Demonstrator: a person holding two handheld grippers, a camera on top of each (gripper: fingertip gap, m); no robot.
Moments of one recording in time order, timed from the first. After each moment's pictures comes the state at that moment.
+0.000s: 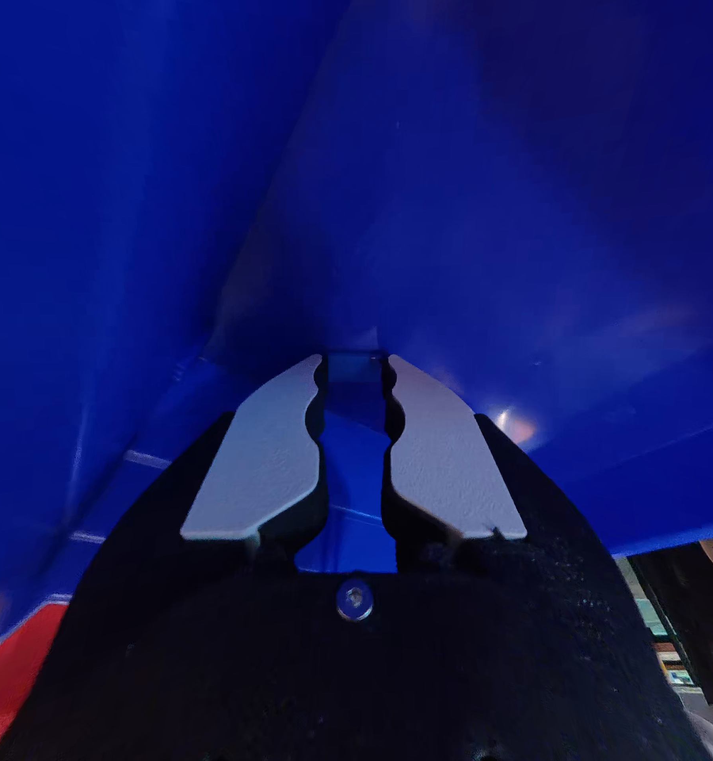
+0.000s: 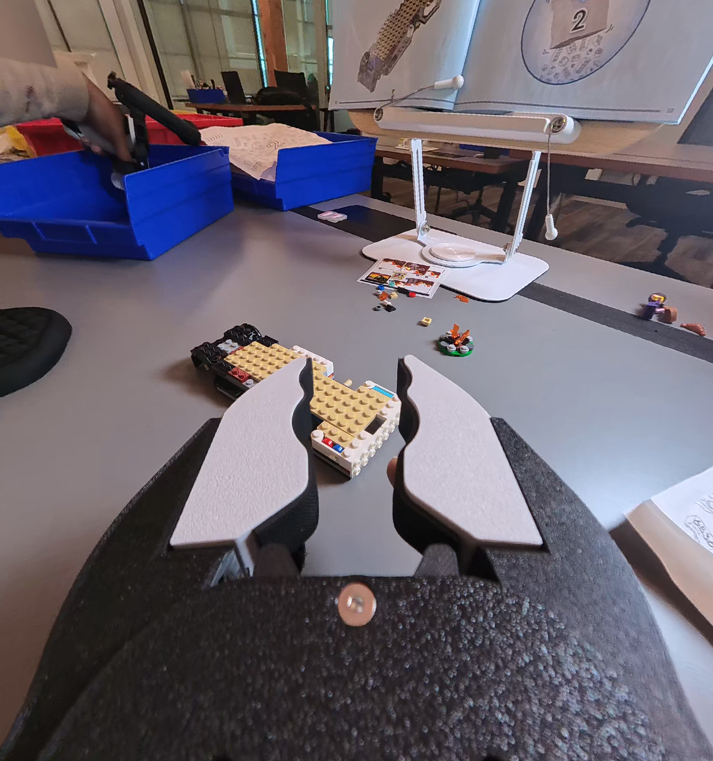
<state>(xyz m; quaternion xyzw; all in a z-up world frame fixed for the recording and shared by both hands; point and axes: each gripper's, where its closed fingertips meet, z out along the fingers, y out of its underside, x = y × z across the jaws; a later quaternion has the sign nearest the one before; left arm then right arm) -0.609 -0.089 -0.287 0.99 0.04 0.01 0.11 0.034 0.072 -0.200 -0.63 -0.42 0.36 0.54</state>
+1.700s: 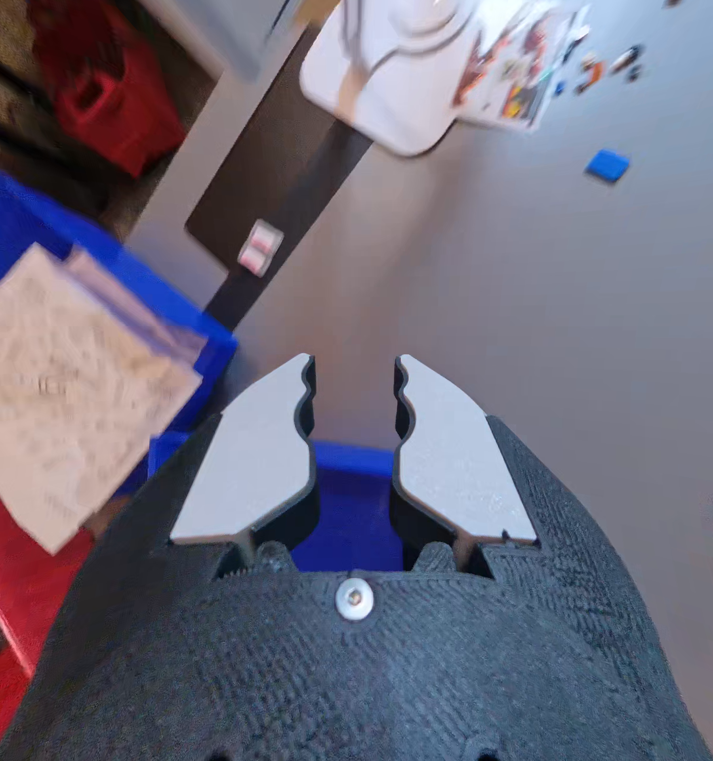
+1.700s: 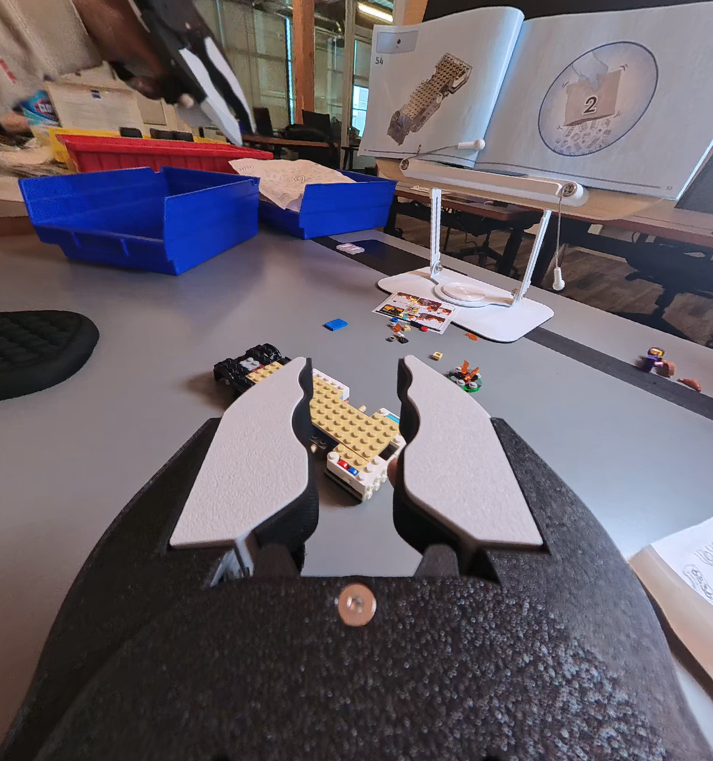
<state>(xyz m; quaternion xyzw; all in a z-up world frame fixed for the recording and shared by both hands) -0.393 0.051 -0.123 0.92 -0.26 -0.07 -0.29 0.030 0.057 -0.182 -0.58 -0.44 0.37 0.57</state>
